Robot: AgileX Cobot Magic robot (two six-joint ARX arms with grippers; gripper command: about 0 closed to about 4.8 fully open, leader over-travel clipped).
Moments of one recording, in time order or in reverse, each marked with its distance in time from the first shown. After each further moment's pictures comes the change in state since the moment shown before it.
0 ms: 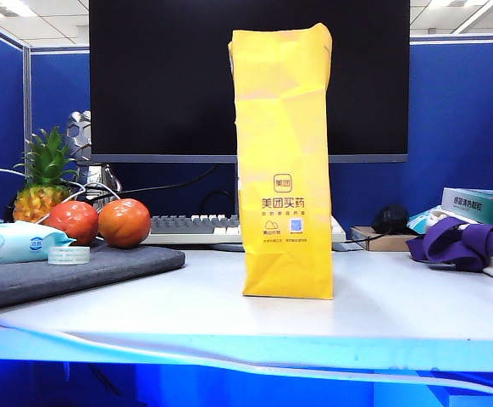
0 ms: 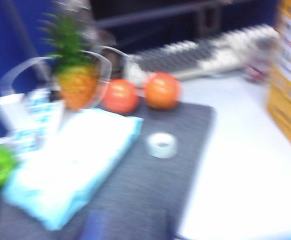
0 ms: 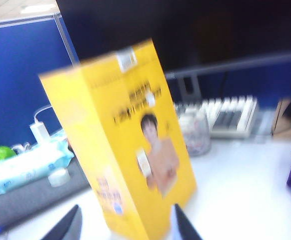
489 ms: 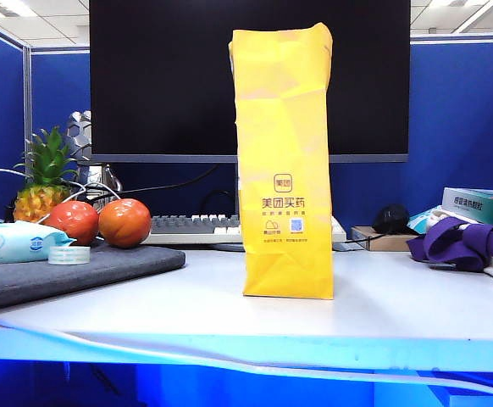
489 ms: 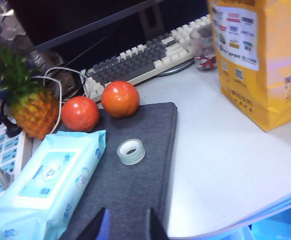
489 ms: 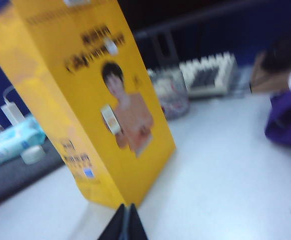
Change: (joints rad) left arm 0.000 0.006 -0.002 0.010 0.143 0.172; right arm -0.002 0.000 -0.112 0.019 0.043 0.000
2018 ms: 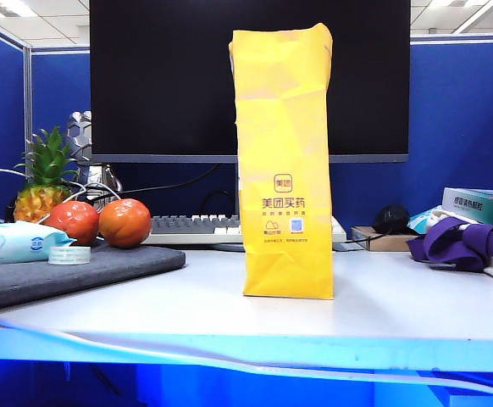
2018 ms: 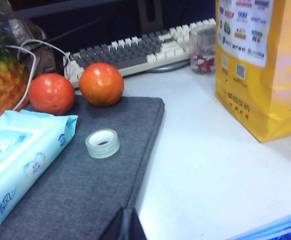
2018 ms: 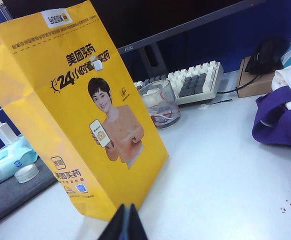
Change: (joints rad) left arm 0.000 0.000 -0.333 0.386 0.002 -0.153; right arm 0.001 0.000 0.000 0.008 0.062 0.066
